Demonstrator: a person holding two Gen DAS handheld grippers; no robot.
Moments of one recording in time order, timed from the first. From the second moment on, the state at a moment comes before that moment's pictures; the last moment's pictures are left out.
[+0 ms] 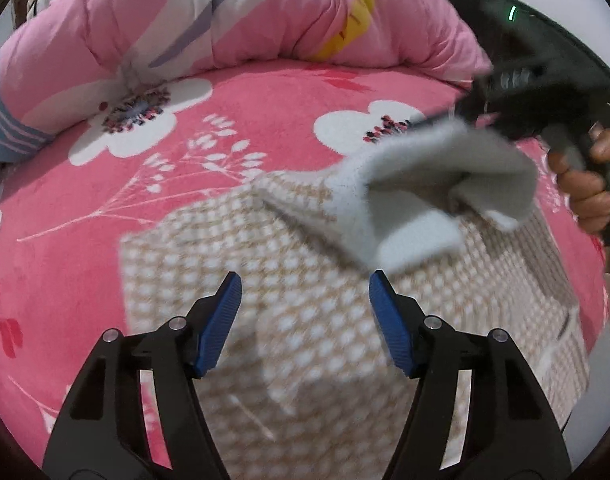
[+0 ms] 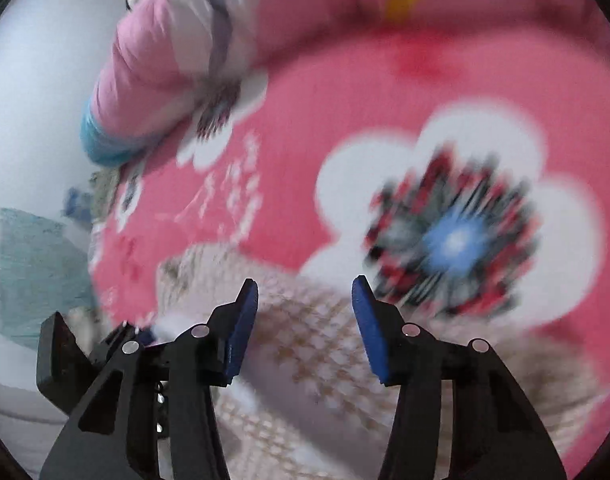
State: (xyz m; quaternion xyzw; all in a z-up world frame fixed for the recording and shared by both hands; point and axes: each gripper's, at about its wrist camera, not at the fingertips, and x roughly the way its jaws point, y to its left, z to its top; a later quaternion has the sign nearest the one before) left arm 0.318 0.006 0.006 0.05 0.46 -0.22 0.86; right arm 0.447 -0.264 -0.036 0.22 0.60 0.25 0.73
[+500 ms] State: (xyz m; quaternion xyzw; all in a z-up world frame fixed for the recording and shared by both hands) left arm 0.395 -0.028 0.000 -0.08 0.50 -0.23 0.83; right arm 0.336 -0.258 -0.025 0.10 0.56 0.25 0.78
